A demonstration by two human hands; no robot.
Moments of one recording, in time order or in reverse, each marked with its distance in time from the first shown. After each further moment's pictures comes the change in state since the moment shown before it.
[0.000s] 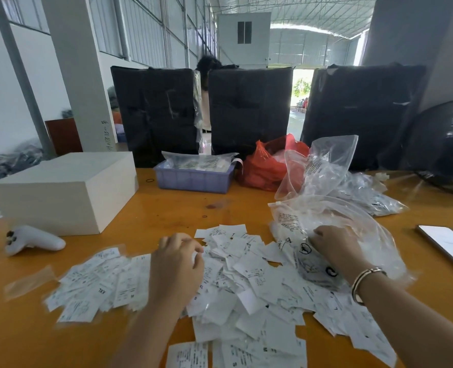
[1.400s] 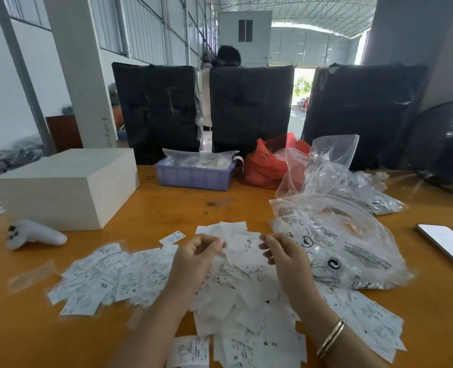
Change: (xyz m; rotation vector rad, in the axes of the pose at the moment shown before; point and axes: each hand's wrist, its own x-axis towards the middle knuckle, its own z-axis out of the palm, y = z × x) left_hand -0.003 0.026 -0.005 -1.034 -0.214 -0.408; right_hand -0.093 -0.084 0.025 1.155 -0.015 -0.078
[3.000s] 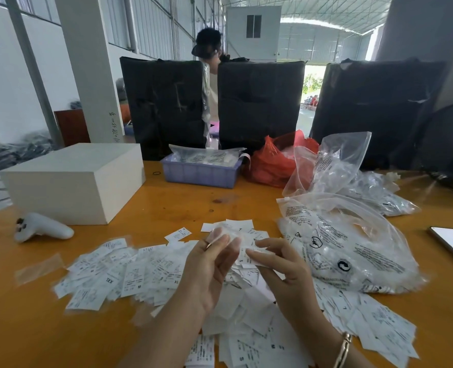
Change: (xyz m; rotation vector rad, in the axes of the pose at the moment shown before) left_hand -0.007 0.011 0.015 -0.898 -0.023 -0.385; right_hand -0.026 0.004 0.008 -0.119 -0.082 -0.624
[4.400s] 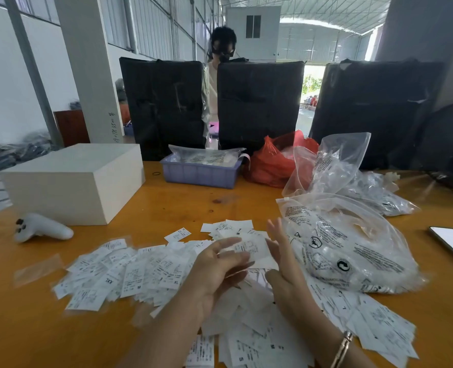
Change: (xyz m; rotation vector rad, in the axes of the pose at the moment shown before) left_hand -0.001 -0.003 0.000 0.426 -0.082 -0.062; right_hand -0.001 0.005 -0.002 0.069 -0.246 0.302
